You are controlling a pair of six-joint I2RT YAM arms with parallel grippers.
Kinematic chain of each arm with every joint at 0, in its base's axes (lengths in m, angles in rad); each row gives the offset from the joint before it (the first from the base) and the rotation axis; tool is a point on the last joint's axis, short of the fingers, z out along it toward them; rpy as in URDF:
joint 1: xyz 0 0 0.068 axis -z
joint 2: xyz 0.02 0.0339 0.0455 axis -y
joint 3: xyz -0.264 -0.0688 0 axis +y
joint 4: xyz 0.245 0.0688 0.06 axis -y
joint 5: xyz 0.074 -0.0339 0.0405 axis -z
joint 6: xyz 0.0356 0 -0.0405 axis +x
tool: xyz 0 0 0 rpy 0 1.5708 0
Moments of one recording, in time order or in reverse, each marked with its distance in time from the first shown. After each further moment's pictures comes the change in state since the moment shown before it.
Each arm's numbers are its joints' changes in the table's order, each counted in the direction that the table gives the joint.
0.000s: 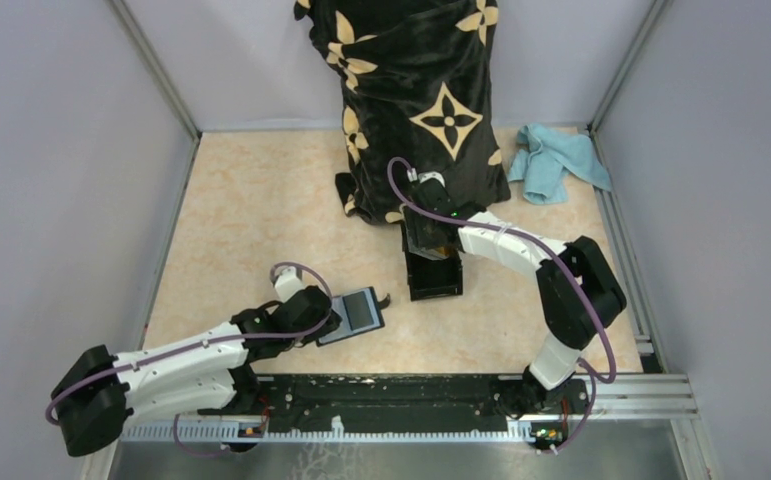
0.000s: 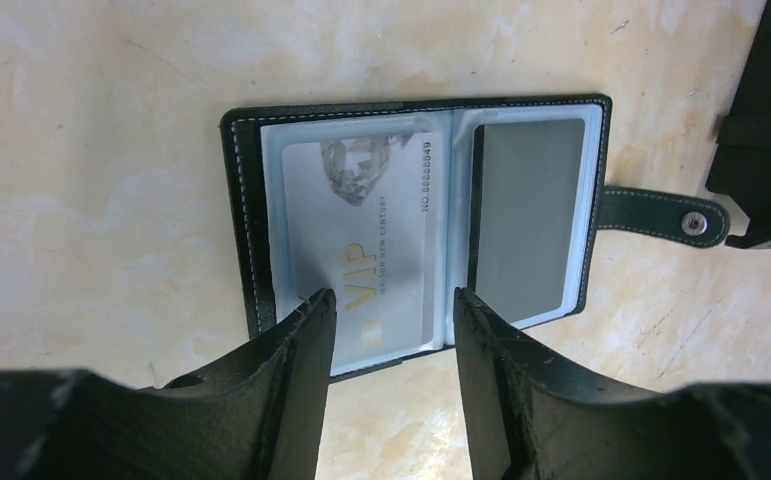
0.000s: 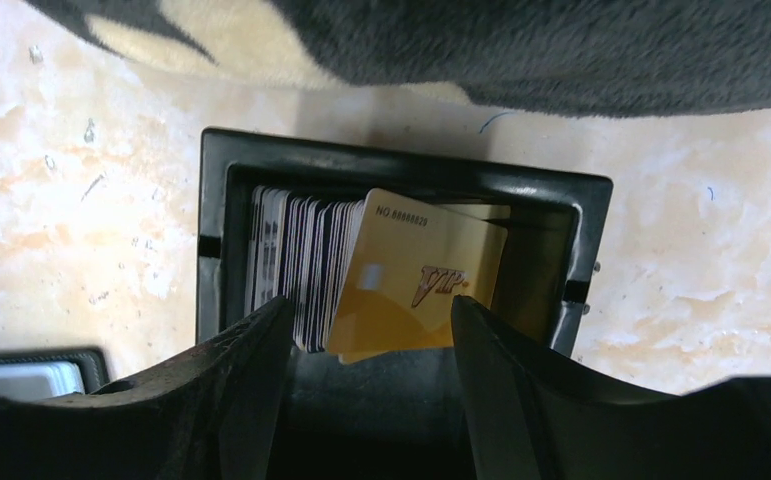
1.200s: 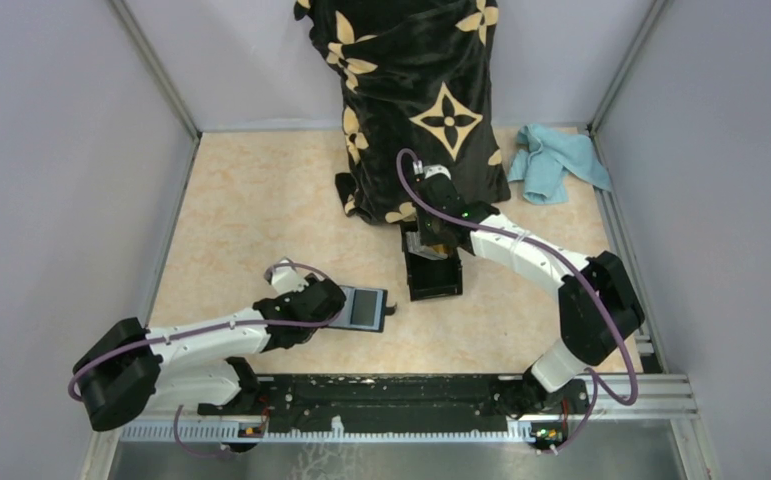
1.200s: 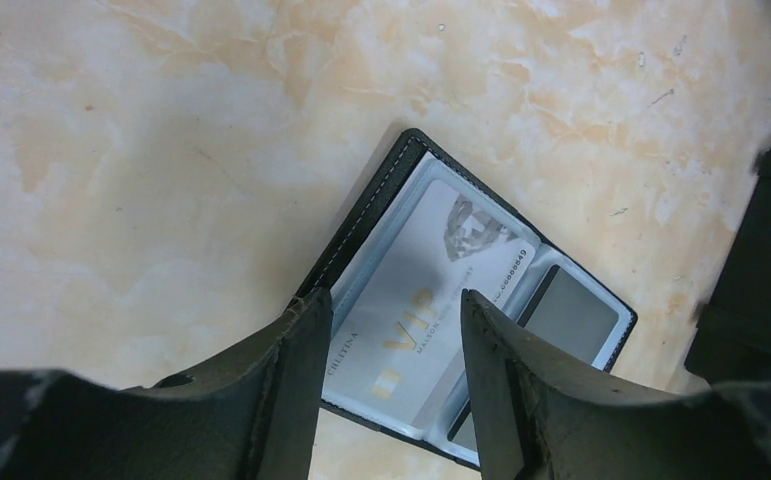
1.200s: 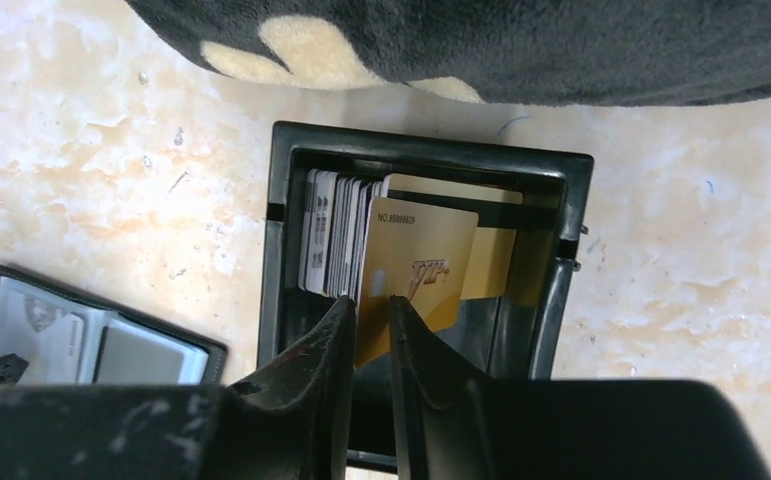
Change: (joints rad) left arm -0.017 -0.227 -0.076 0.053 -0.240 -0.204; right arm 0.003 0.098 0.001 -0.005 -0.063 0.048
